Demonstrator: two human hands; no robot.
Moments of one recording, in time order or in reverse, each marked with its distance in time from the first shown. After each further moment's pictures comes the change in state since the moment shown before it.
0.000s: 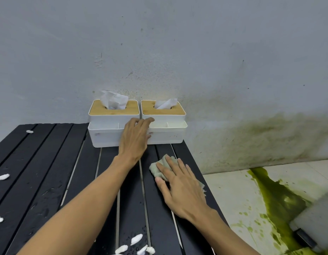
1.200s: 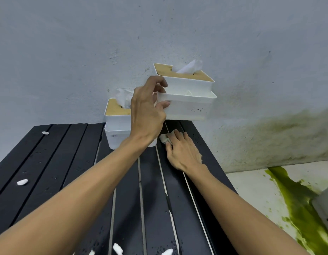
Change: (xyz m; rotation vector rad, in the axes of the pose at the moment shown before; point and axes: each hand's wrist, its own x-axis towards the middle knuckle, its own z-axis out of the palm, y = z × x) left_hand 0.044 0.010 -0.072 -0.632 0.330 -0.056; right_hand 0.141 -0.005 0.027 -0.078 0.125 0.047
